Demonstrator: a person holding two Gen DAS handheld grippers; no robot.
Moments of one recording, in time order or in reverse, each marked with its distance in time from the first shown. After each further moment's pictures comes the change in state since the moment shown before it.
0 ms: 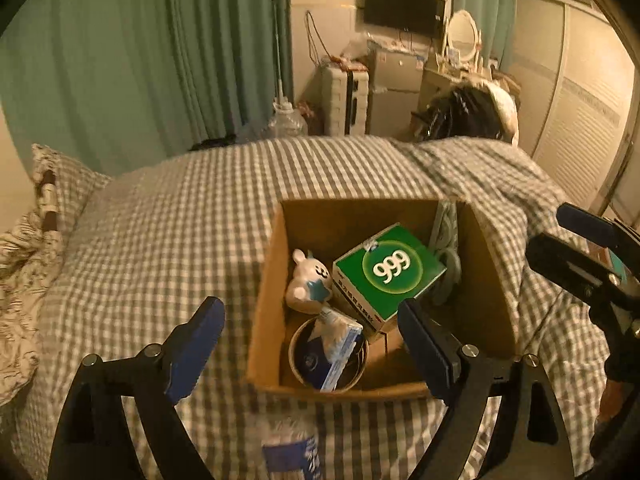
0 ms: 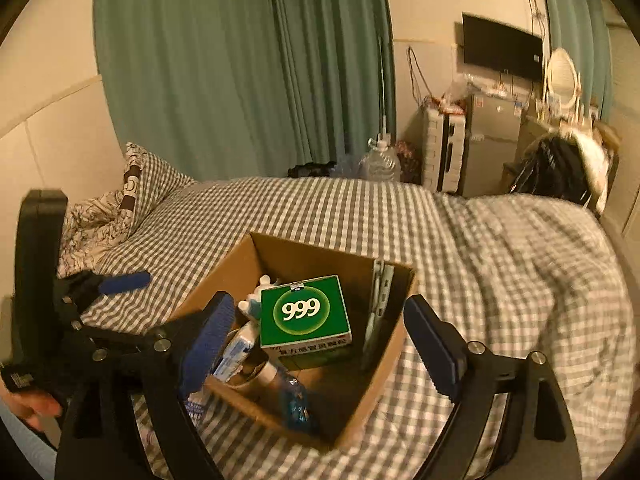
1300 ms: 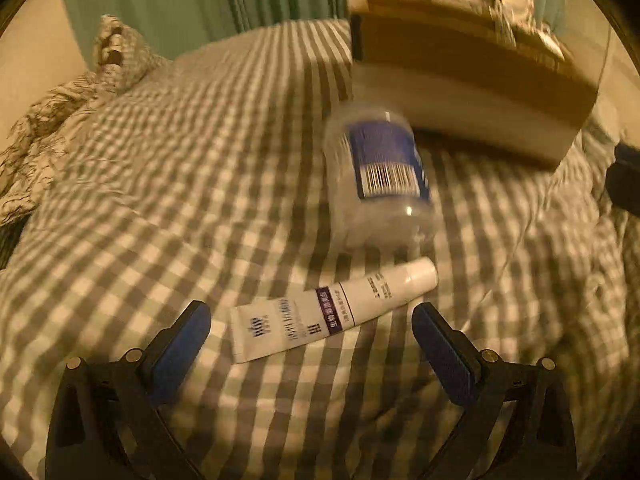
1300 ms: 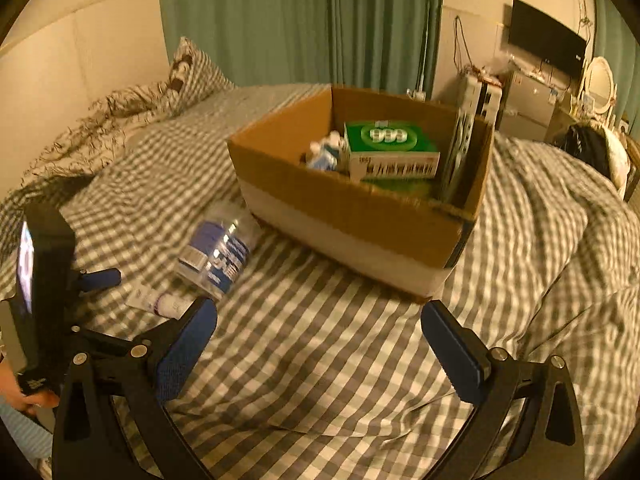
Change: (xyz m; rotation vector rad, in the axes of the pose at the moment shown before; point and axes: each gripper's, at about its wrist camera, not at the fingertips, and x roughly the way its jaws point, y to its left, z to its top) left arm 0.030 0.036 -0.221 -0.069 0.213 0.162; right arm 0.012 0.064 -0.151 -0.132 0.192 0.052
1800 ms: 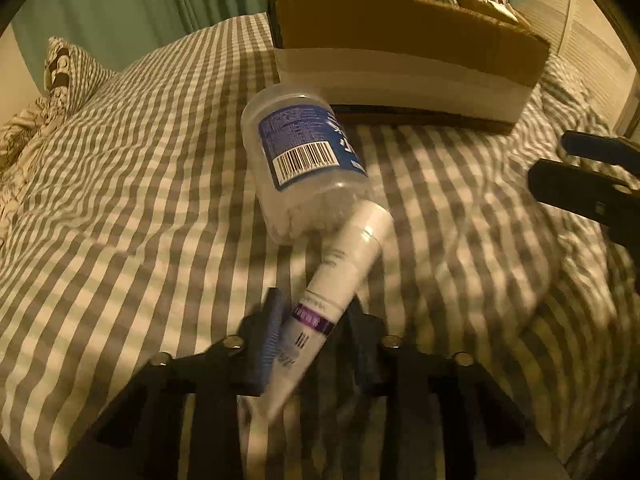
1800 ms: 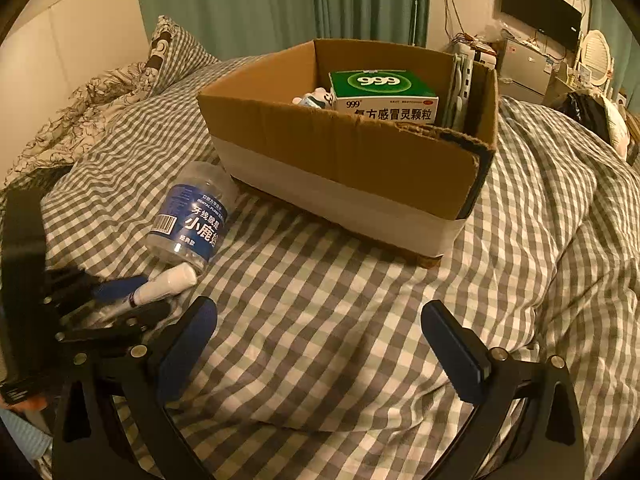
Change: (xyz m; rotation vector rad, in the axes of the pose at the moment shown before) left arm -0.011 -0.019 -0.008 0.115 0.036 -0.121; right arm 0.024 -0.005 -0.015 0.051 0.083 -0.015
